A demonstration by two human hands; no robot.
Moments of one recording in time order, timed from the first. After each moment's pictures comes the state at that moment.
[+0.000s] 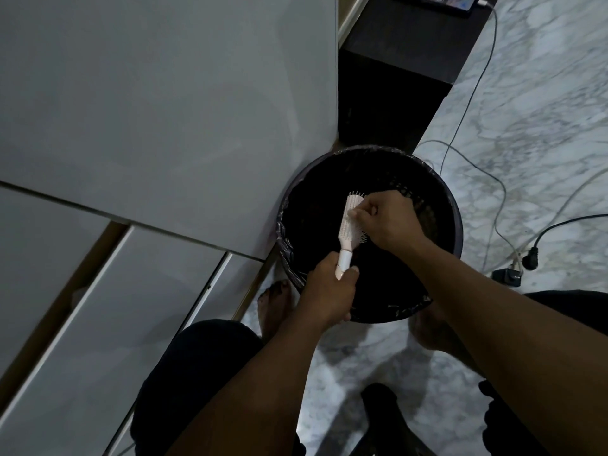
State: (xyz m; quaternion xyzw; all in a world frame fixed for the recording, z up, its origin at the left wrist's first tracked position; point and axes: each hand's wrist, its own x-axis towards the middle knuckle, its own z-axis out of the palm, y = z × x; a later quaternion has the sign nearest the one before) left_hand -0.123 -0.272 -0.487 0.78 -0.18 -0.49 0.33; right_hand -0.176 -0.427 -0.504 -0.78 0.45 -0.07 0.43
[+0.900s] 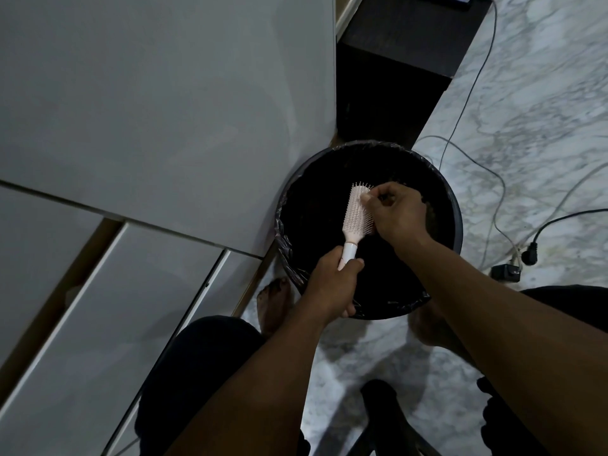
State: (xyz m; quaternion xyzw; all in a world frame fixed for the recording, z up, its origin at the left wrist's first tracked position) left_hand -0.128 -0.281 -0.489 0.75 -0.13 -0.54 0.37; right_hand -0.180 -0.428 -0.520 -0.63 0.56 -0.19 0.50
